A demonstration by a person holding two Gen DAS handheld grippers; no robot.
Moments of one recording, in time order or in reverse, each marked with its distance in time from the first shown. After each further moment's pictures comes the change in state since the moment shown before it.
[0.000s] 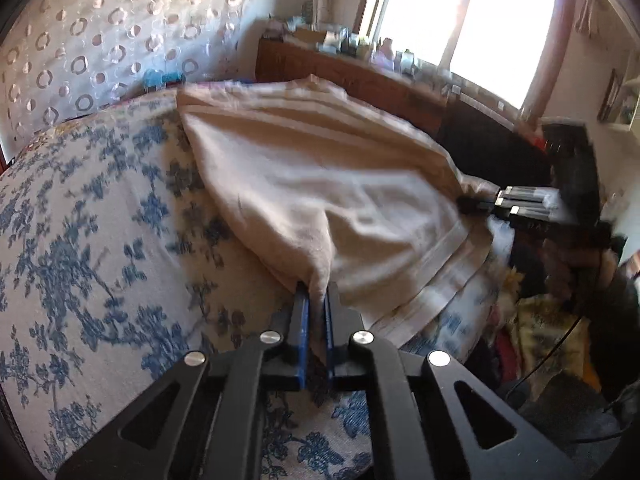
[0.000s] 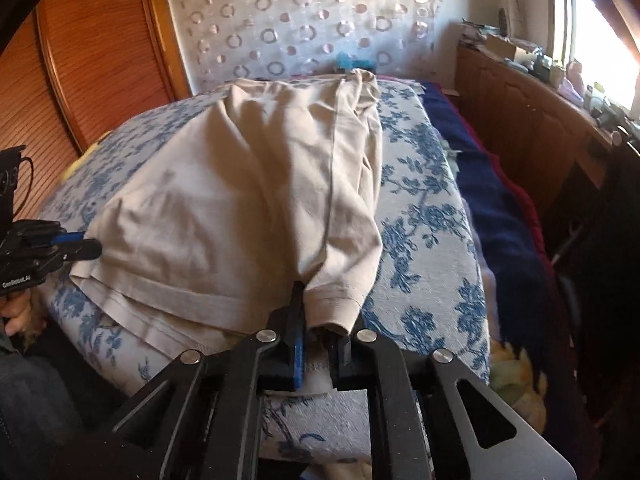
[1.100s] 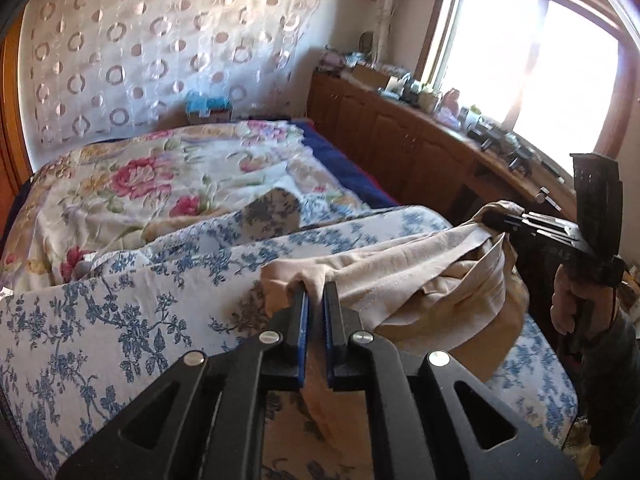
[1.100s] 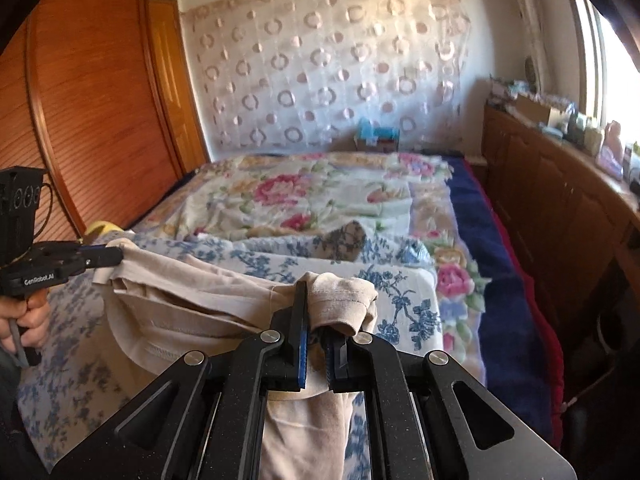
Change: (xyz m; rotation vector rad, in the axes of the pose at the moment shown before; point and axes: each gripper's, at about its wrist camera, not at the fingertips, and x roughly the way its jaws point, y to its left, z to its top) left arm 0.095 0.143 0.201 -0.094 -0.066 0.131; right arm 0.113 -0.070 0.232 -0.046 -0.188 0.081
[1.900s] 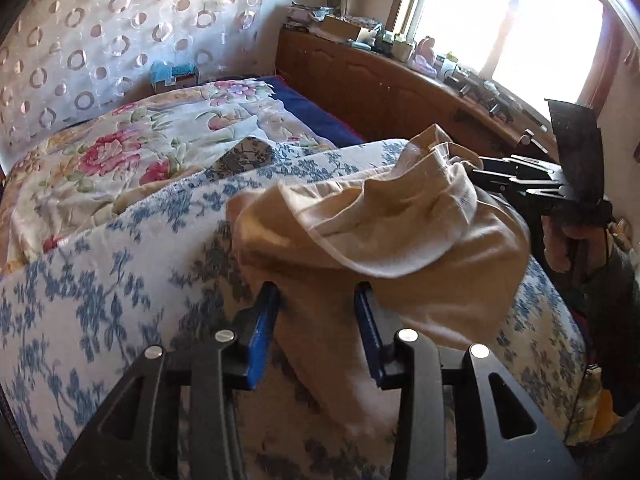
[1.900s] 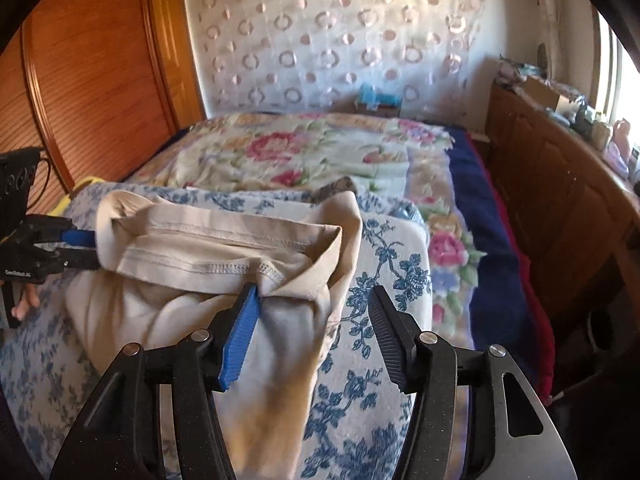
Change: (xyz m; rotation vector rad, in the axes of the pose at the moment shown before) left arm 0.030 -0.016 -0.019 0.099 0.167 -0.071; right arm 0.025 -0.019 -0.032 -0.062 0.127 -0.016
